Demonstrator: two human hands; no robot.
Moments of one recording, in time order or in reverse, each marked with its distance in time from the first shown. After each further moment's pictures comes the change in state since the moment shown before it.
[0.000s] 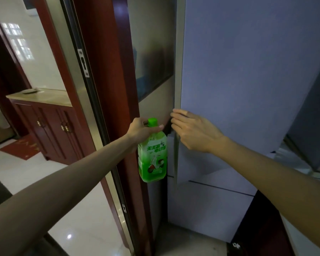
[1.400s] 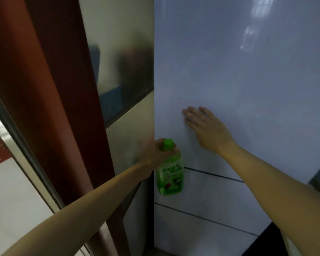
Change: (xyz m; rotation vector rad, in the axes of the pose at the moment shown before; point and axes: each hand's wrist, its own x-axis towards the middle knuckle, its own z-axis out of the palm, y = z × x) left_hand 0.175 -0.037 0.118 -0.201 -0.122 0.035; right_hand 0.032 0.141 0.234 0.051 -0.081 0.205
